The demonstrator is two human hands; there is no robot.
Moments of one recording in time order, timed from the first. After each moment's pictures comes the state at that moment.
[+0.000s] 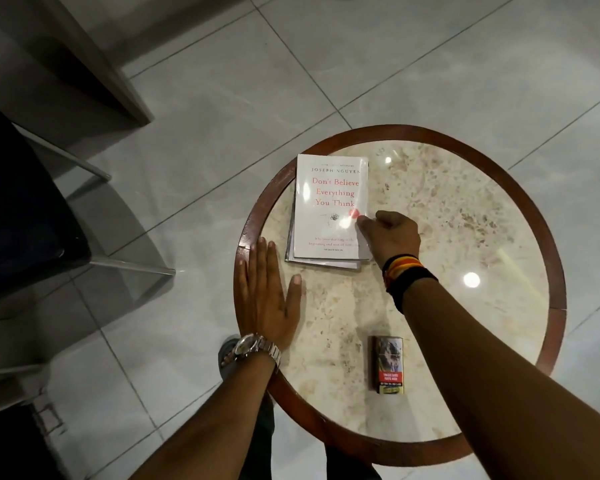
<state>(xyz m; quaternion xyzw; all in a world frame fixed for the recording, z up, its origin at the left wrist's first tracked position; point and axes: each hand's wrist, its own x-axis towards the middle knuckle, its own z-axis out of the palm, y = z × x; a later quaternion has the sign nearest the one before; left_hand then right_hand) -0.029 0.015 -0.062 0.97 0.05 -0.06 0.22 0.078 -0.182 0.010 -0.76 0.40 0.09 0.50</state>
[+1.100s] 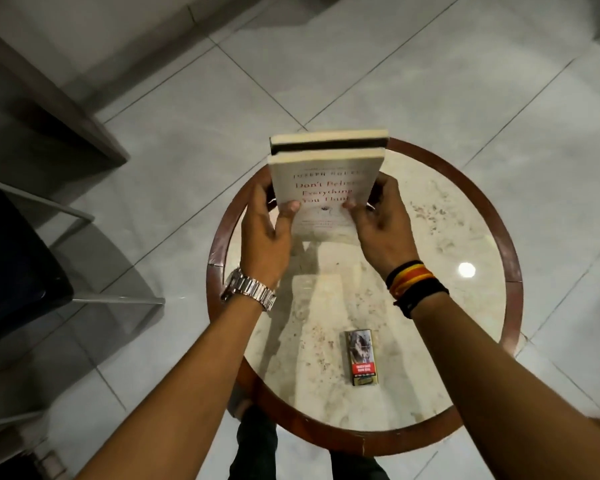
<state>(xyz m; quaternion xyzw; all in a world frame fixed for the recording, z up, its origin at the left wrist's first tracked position) 0.072 -0.058 0.066 0.79 0.09 -0.05 0.61 0.050 -0.230 0.074 -0.79 0.17 -0.02 0.59</state>
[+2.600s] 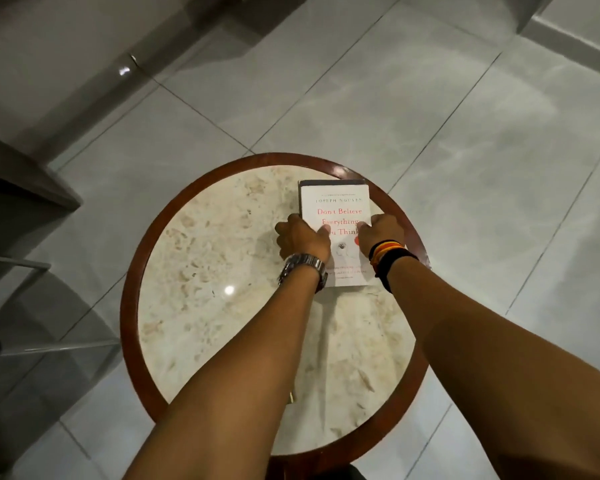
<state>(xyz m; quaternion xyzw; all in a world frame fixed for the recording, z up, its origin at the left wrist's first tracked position) 0.072 -0.297 0.021 0.87 0.17 -0.24 0.39 0.048 -0.422 0.009 -0.78 0.44 0.12 0.42</state>
